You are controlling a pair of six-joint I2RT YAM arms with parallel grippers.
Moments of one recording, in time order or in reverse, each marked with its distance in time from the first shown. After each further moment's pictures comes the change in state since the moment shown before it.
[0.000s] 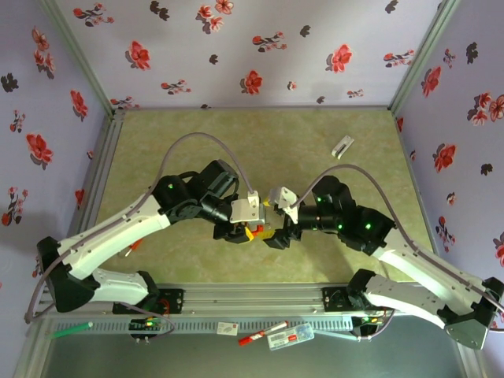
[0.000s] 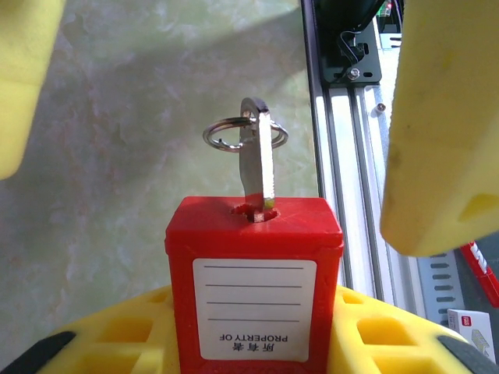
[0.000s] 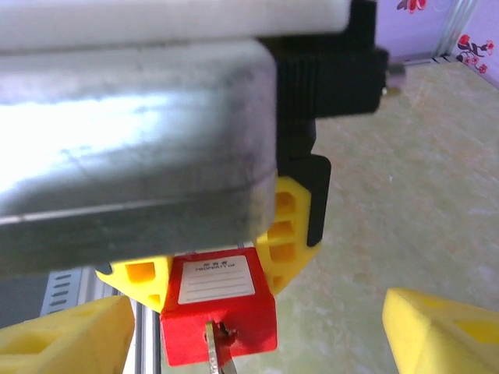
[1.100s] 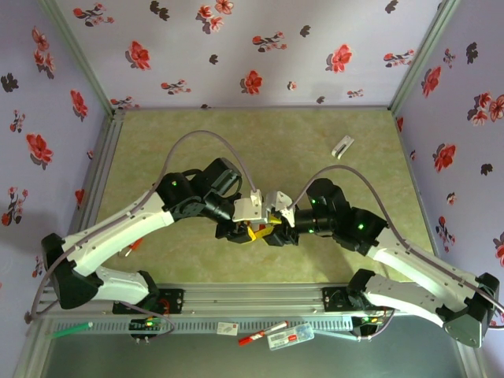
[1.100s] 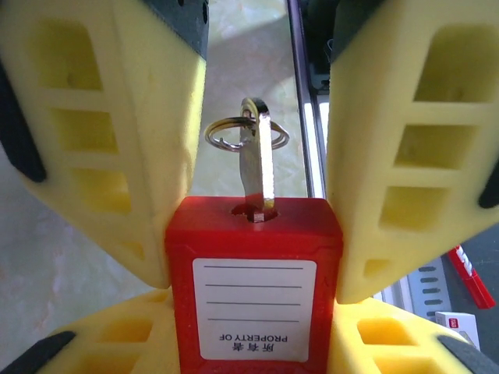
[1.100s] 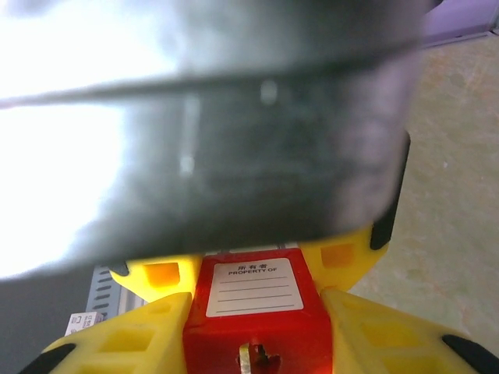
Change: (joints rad) left arm 0.001 0.032 0.030 -0.014 0.035 0.005; right arm 0.000 0.021 -0.060 0.052 -0.098 0.061
